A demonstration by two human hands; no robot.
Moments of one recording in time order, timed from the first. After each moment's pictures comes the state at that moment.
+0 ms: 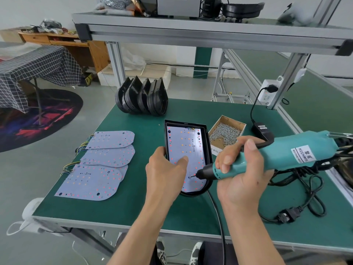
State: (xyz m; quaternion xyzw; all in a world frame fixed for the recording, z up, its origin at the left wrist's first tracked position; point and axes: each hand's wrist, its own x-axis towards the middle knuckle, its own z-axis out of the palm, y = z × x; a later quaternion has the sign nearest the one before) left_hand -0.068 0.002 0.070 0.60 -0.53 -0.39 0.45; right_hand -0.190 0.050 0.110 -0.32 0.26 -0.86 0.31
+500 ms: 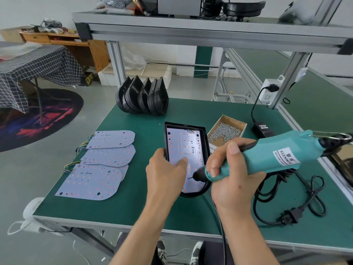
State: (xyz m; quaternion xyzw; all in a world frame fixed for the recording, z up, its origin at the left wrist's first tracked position) left_hand -0.070 0.002 0.065 0.62 -0.51 -0.38 0.46; right_hand -0.180 0.048 0.103 -0.38 0.29 -0.83 0.29
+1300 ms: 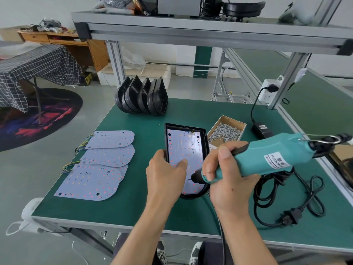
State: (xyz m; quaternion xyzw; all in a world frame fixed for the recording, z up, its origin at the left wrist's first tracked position) left_hand -0.071 0.005 0.067 0.65 -0.51 -0.37 0.43; right_hand -0.178 0.050 0.098 -0.41 0.29 -0.81 0.30
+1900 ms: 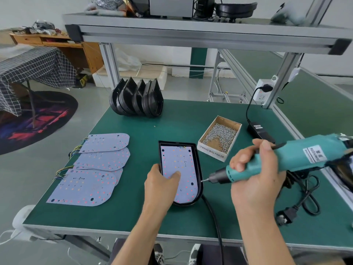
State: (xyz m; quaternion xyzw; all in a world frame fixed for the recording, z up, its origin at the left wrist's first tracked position) left_hand -0.070 0.001 0.030 0.66 -0.48 -0.44 0.37; right_hand -0.228 0.056 0.103 -0.26 0.31 -0.85 0.34
